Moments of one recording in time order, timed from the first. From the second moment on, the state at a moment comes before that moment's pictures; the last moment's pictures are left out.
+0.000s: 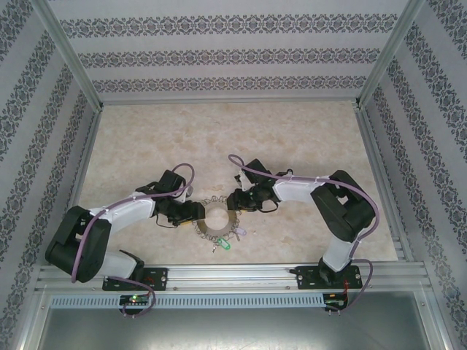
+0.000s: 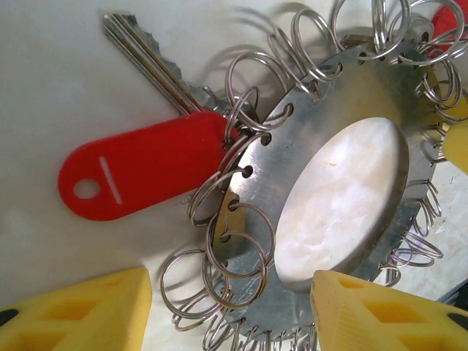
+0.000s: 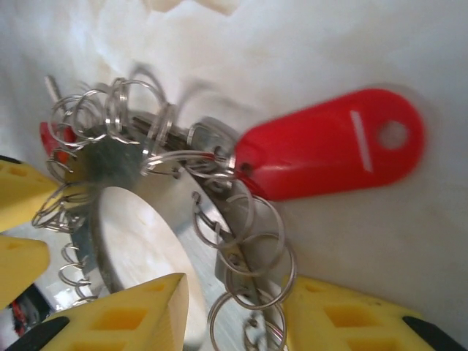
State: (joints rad) left arm -0.41 1.38 0.60 -0.44 0.46 -0.59; right arm 0.67 1.78 0.89 -0.20 -0.54 0.64
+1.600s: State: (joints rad) left arm -0.31 1.10 1.01 -0.37 0.61 -0.61; right arm 0.49 1.27 0.97 0.00 -0.80 0.67
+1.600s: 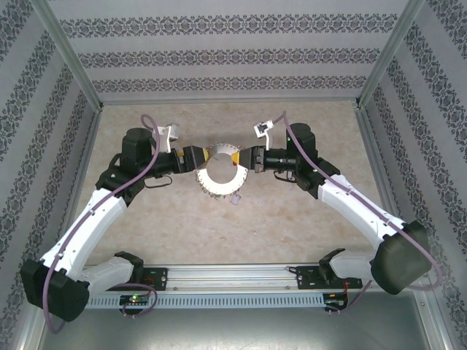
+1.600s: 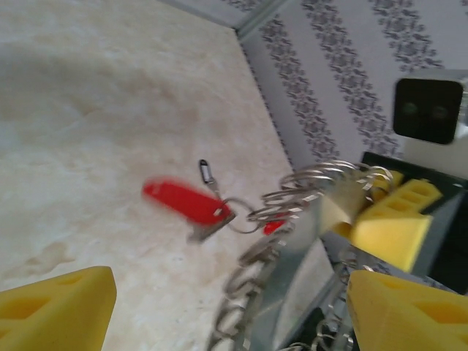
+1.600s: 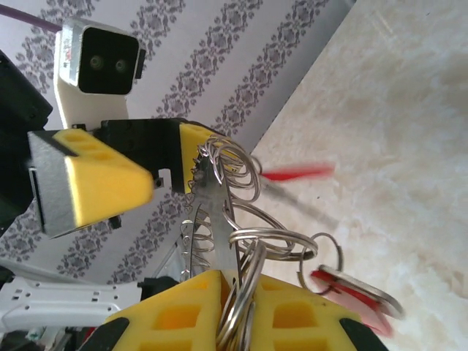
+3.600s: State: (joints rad) left arm -0.23 1.29 1.30 -0.60 1.11 -0.06; right arm 0.39 0.90 0.66 0.20 -0.60 0.29
